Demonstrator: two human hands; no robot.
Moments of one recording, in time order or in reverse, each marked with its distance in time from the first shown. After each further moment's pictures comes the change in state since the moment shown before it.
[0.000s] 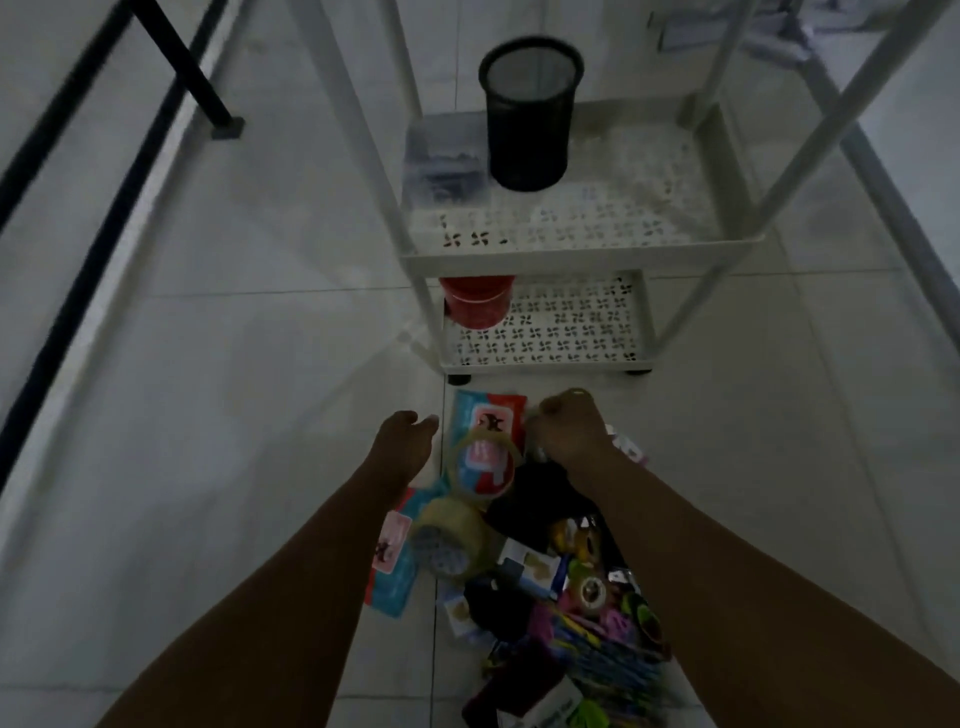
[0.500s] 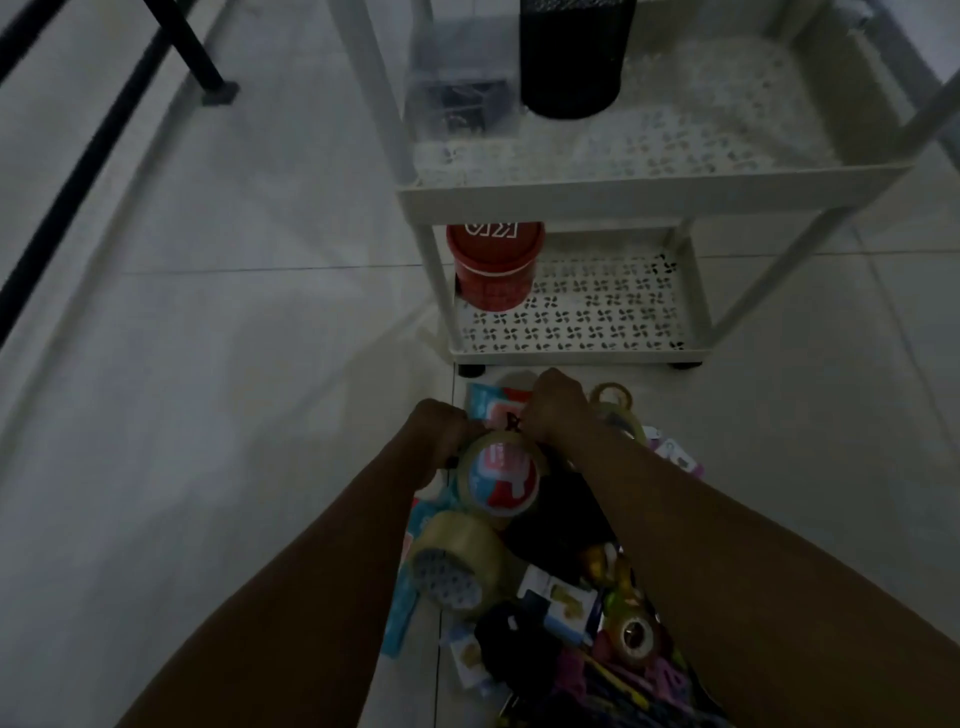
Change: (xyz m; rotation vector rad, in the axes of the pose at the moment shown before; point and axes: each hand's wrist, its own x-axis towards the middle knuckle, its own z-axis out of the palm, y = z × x) left_hand 0.071 -0.013 0.030 0.104 -0.187 0.049; right_hand 0.089 0.004 0.056 -0.436 -0.015 -0.112
